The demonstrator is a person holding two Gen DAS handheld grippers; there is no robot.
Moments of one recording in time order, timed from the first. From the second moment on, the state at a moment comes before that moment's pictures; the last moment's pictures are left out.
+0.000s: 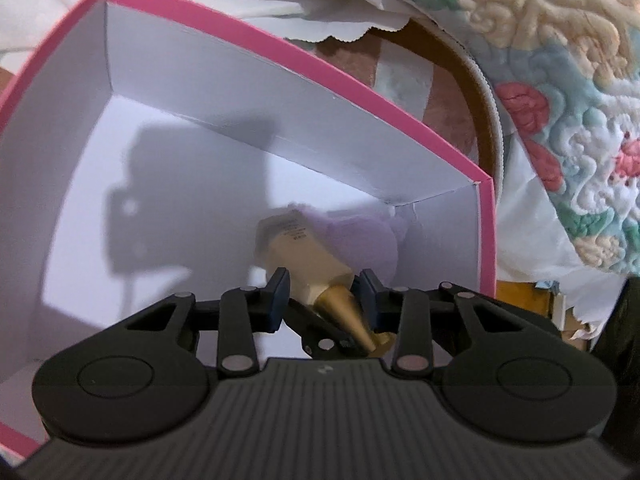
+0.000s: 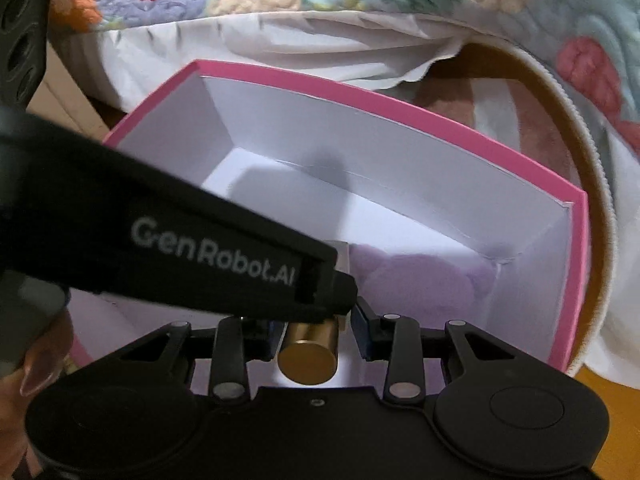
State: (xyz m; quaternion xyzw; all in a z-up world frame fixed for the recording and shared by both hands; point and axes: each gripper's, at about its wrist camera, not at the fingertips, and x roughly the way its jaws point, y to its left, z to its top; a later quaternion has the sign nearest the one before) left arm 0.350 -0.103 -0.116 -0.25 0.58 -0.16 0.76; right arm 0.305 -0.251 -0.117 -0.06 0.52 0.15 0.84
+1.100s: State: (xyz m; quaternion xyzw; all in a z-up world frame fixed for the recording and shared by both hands) left arm 0.203 -0.071 0.063 -0.01 0.49 -0.24 0.84; right arm 0.168 -0.289 0.043 -0.04 0.44 0.21 0.87
